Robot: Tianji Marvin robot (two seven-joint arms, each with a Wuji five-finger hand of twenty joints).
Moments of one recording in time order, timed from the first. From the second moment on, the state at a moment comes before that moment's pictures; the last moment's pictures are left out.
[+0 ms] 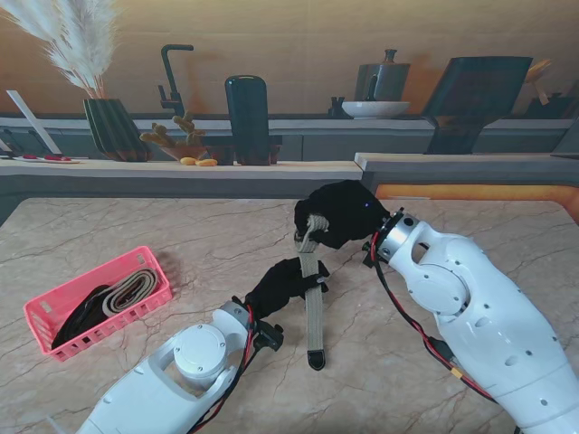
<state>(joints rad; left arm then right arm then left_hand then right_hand) 1.38 -1.24 -0.86 -1.44 -0.25 -0.15 0.03 -1.27 -1.07 1.15 -1.64 -0.91 -0.47 -0.05 1.14 -0.25 0.28 -0.07 0.60 0.11 0.73 0.58 1.00 0.17 0.44 0.42 0.83 0.25 0.66 0.53 0.34 0.24 1.07 0.57 0.71 -0.89 1.02 -0.26 0.88 -0.28 0.92 0.22 1.10 0.14 0.46 0.33 1.26 -0.06 0.62 0.56 0.83 0.00 1.06 0.60</state>
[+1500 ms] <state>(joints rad) 1.45 -1.25 -0.92 -1.44 -0.51 -0.24 0.02 -1.35 -1.06 1.07 -1.59 -0.81 -0.49 -0.04 0.45 -0.57 0.84 -0.13 0.16 0.54 0.43 0.47 0.64 0.14 0.37 0.38 0.75 0.14 0.52 0.54 0.39 0.18 0.94 0.58 0.60 -0.80 1.03 -0.17 0.74 -0.17 0.79 0.41 0.77 0.38 0.43 0.32 1.18 -0.02 0.46 0.55 0.73 0.07 0.99 0.59</state>
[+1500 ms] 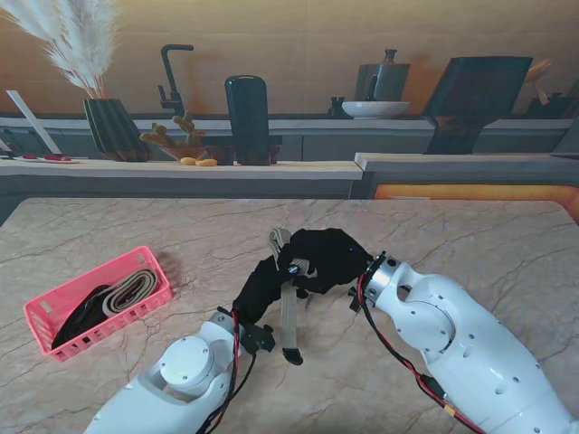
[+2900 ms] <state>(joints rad) 1.48 -1.27 -0.94 -1.49 -0.56 -0.18 0.07 -1.42 -1.05 1.11 -1.65 -0.88 -0.59 0.00 0.63 -0.54 0.66 -0.10 0.16 0.38 0.47 0.47 0.65 0.13 0.47 0.50 0.77 0.13 0.62 0.62 0.38 0.19 0.99 0.62 0.52 -0.83 0.99 -0.15 0.39 0.03 0.59 0.45 0.54 0.57 0.41 0.30 1.06 0.02 0.43 0.53 0.64 0.09 0.93 0.59</state>
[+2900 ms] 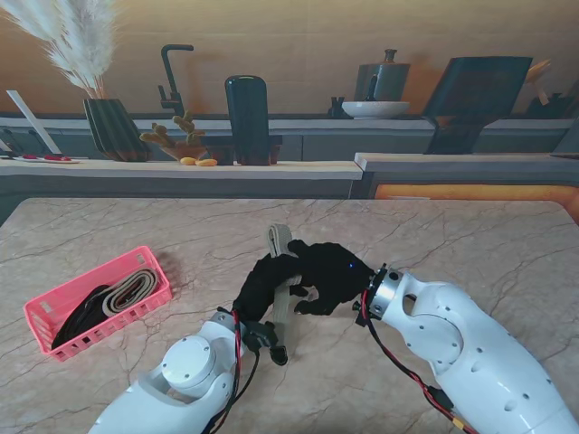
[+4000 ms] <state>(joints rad) 1.40 -1.25 -0.91 -1.45 -0.30 -0.22 0.01 -1.58 -1.06 1.42 -1.82 -0.81 -0.50 0.13 1.11 -0.50 0.46 -0.11 0.36 0.06 0.73 0.71 0.81 0.10 0.45 1.13 0.80 0.18 0.79 0.85 0.36 0.22 1.10 0.69 0.42 -0.62 0.62 -0.11 0.16 -0.30 0.59 0.49 0.43 0.16 0.47 0.33 0.90 -0.01 0.55 0.57 0.54 0.09 0.89 0.66</state>
